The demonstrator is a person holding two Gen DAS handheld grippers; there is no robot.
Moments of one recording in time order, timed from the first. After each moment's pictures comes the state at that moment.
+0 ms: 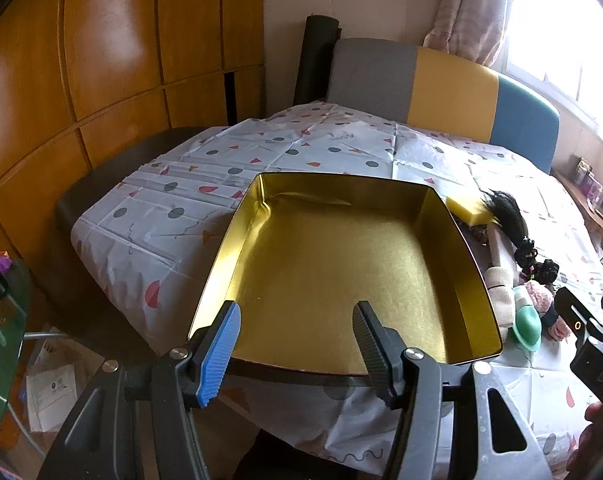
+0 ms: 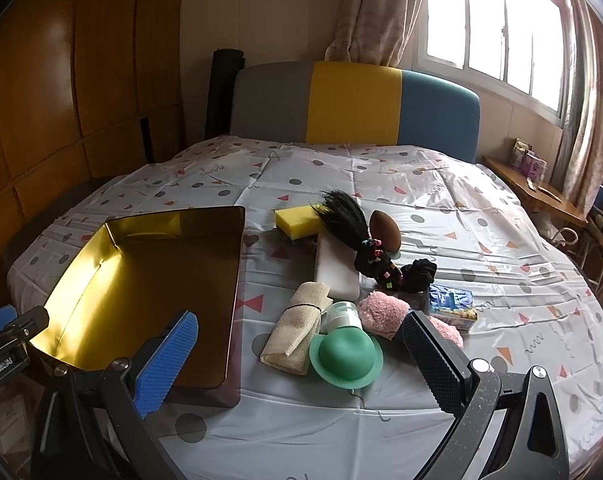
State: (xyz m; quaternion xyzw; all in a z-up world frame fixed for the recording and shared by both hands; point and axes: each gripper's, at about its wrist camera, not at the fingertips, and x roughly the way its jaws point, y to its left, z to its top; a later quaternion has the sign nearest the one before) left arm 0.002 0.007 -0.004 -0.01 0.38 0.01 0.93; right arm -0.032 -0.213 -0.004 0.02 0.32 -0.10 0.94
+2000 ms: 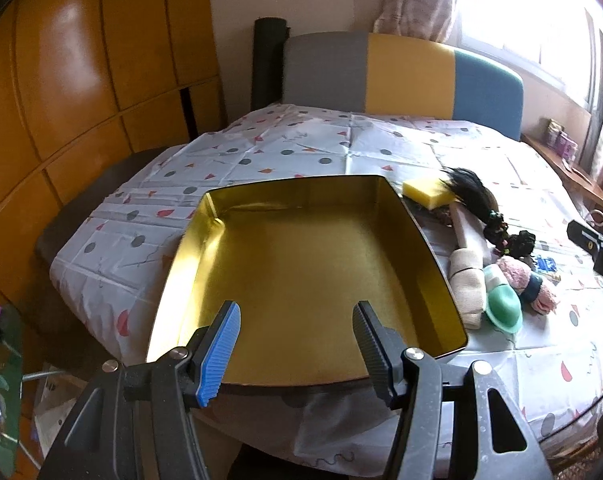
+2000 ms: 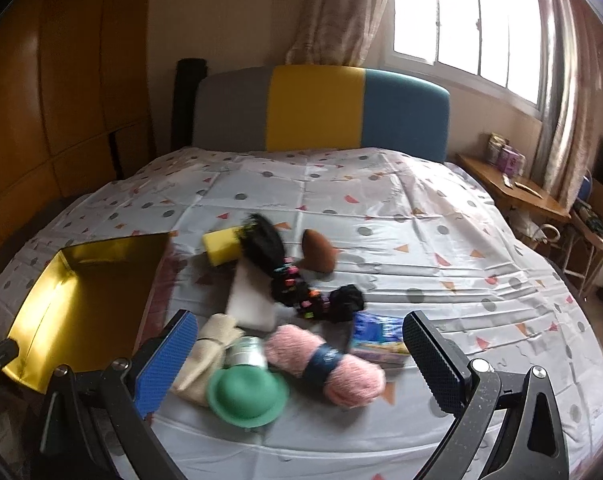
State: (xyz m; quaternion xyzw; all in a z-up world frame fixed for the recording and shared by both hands) left arm 0.007 -0.041 0.004 0.05 0.38 -0.05 0.92; right arm -0.020 -0.316 0.016 0.03 0.32 -0.14 0.94
